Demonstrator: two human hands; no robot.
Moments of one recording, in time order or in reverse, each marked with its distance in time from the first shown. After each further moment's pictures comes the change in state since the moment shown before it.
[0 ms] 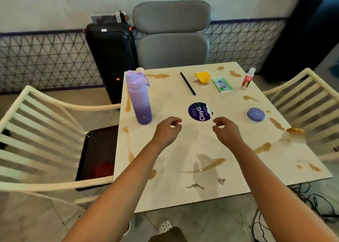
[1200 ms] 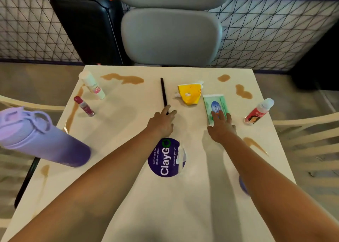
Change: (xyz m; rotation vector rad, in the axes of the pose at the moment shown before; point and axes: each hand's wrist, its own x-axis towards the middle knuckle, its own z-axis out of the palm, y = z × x) left_hand 0.344 0.014 0.162 0.855 -0.262 -0.072; right_hand 0.384 0.092 -0.013 -0.731 -0.391 -0.063
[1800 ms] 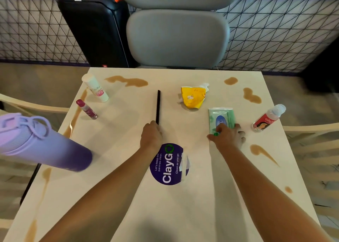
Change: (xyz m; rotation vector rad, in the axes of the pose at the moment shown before) left_hand -0.009 -0.023 0.028 -0.487 0.311 -0.431; right_hand 0.013 -0.003 0.023 0.100 0.165 0.259
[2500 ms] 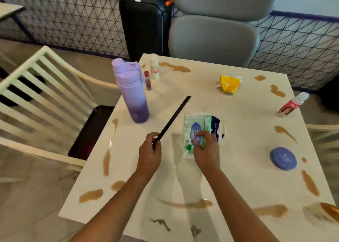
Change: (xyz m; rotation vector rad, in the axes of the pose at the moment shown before) left_hand -0.201 -0.172 -0.088 -0.512 0.260 0.194; right_hand -0.282 -0.066 0.036 0.689 0.039 -0.418
